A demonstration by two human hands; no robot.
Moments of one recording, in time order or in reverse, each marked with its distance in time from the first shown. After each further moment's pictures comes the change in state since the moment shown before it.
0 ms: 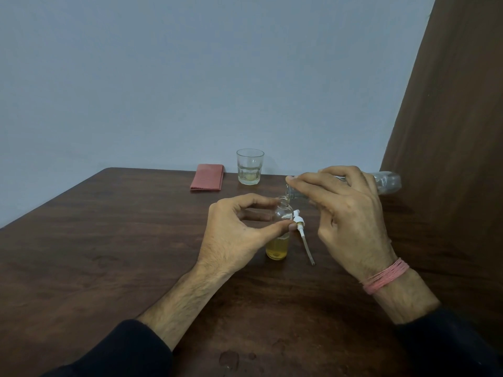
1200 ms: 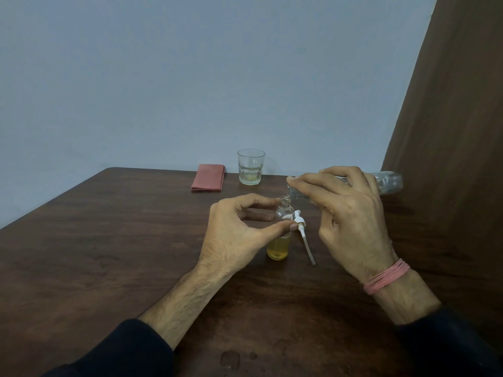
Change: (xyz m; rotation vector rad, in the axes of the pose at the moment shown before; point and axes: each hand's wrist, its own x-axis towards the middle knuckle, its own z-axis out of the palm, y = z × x) left_hand 0.000 0.001 0.001 -0.017 0.000 0.010; right_hand 0.001 0.000 0.000 -0.003 0.000 -0.004
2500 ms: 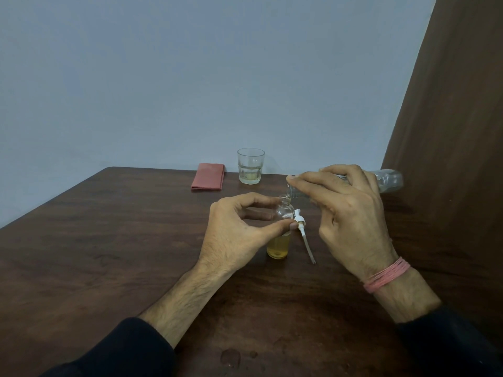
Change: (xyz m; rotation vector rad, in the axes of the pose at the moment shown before) left_hand 0.000 -0.003 0.000 0.019 0.008 0.012; right_hand 0.000 0.000 -0.001 0.001 -0.004 -0.004
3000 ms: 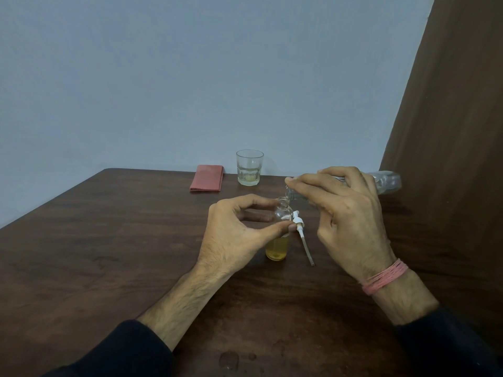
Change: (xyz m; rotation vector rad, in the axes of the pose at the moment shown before) left_hand 0.000 0.002 -0.001 0.001 -0.005 -0.015; right_hand 0.000 0.000 0.000 -0.002 0.000 0.007
